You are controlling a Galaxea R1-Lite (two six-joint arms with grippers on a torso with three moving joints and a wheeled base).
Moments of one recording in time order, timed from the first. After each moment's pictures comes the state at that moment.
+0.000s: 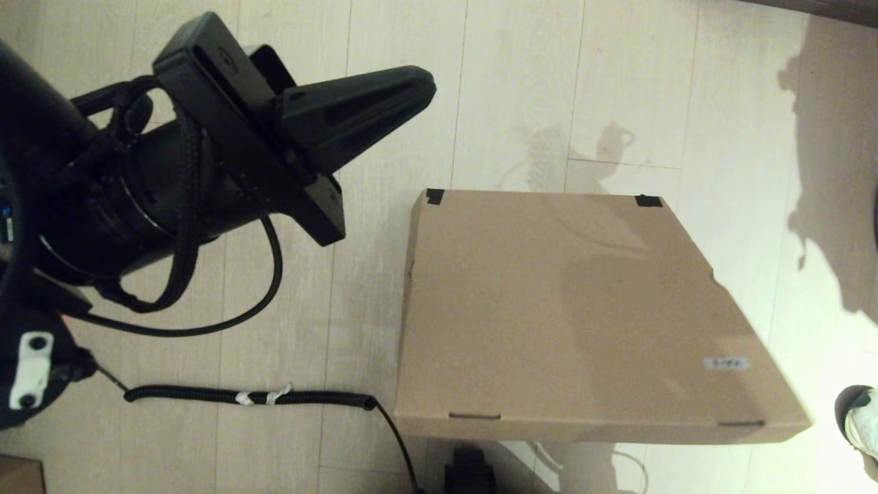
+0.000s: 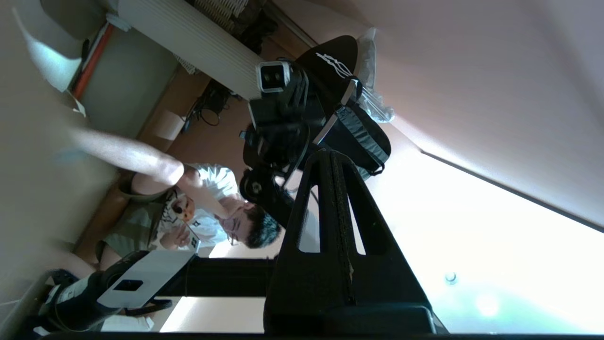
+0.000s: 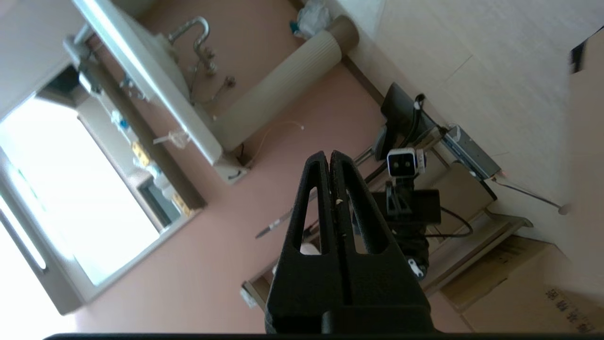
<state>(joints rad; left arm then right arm) -0.57 1.51 -0.96 -1.06 -0.83 -1.47 -0.43 1.01 -0.73 -1.23 1.01 2.22</state>
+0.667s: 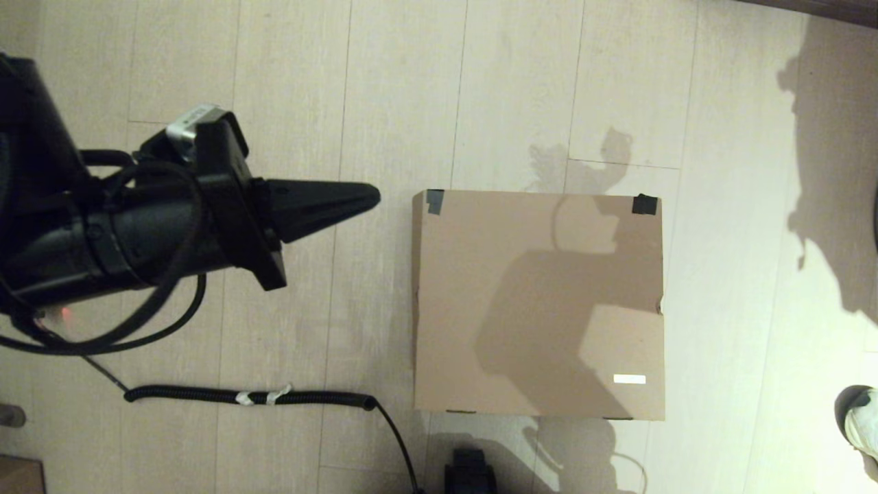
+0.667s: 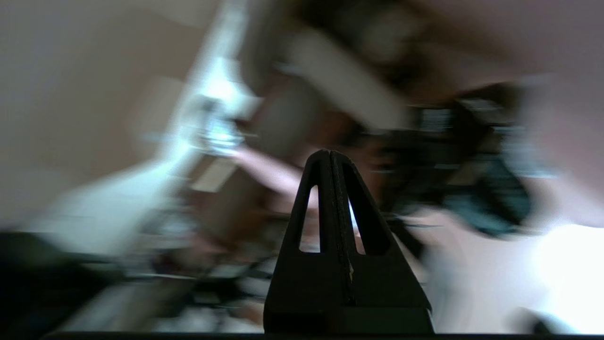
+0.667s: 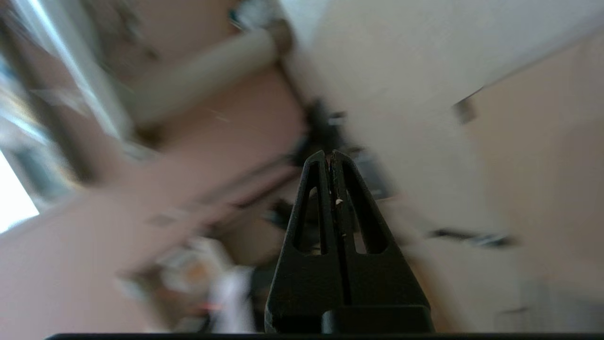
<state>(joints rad) -0.42 1.41 -0.96 -0.47 -0.70 -1.00 -0.48 1.04 -0.66 -1.22 1.09 1.80</state>
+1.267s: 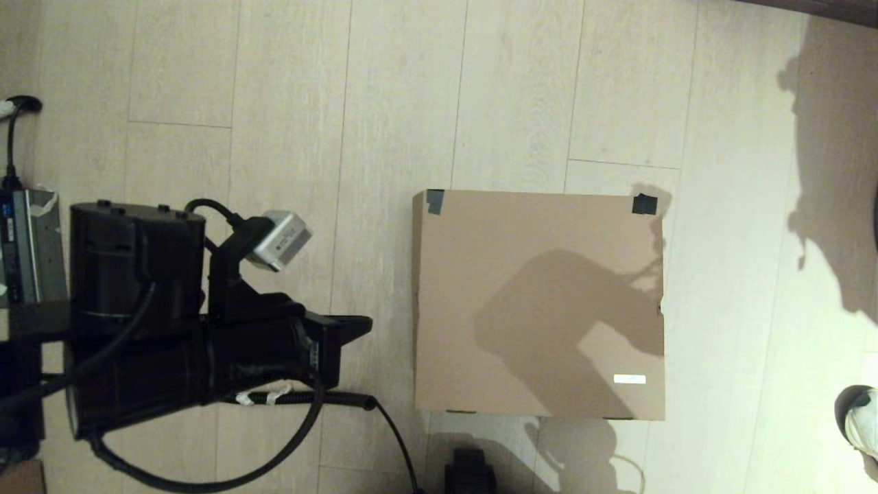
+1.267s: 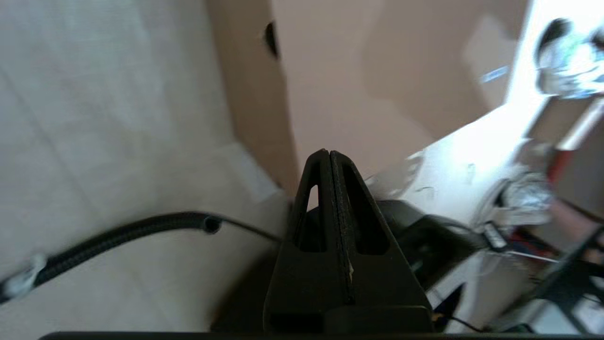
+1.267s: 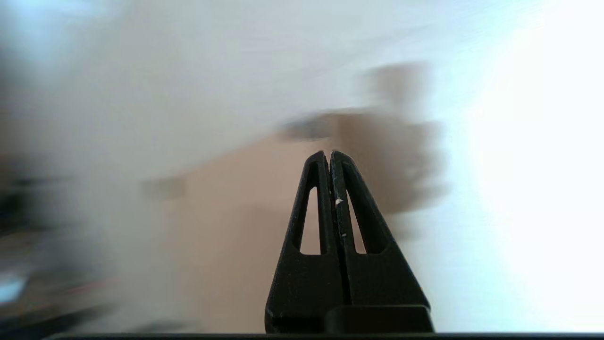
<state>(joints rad) -0.60 1.42 -0.79 -0.26 -0.04 -0.10 -0.63 1.09 -0.37 -0.97 0.77 0.72</state>
